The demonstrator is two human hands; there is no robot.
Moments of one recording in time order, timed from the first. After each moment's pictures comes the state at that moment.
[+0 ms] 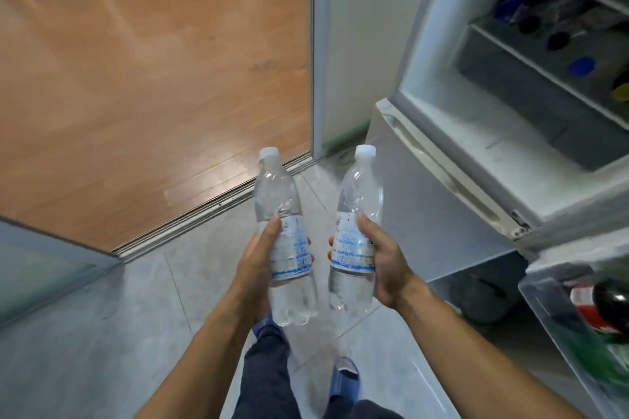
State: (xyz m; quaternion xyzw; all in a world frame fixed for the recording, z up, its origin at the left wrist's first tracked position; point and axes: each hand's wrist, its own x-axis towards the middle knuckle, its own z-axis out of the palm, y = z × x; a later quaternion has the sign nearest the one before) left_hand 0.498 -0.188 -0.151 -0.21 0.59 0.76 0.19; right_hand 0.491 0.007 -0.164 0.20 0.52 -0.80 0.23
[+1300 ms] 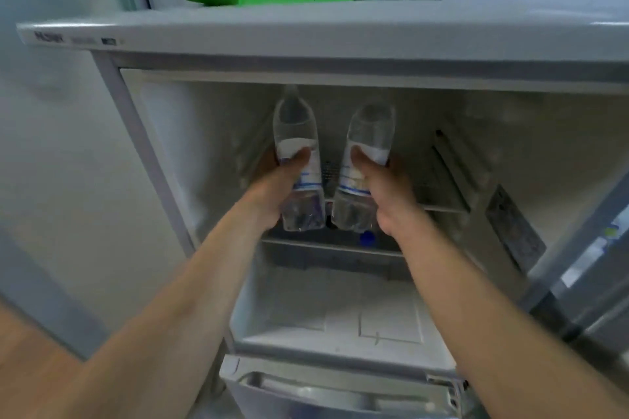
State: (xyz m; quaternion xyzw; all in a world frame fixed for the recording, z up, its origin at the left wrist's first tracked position) left_hand 0.054 0.226 0.066 0.27 0.57 0.70 0.32; right_hand 0.192 0.321 0.060 0.34 0.53 -0.66 -0.42
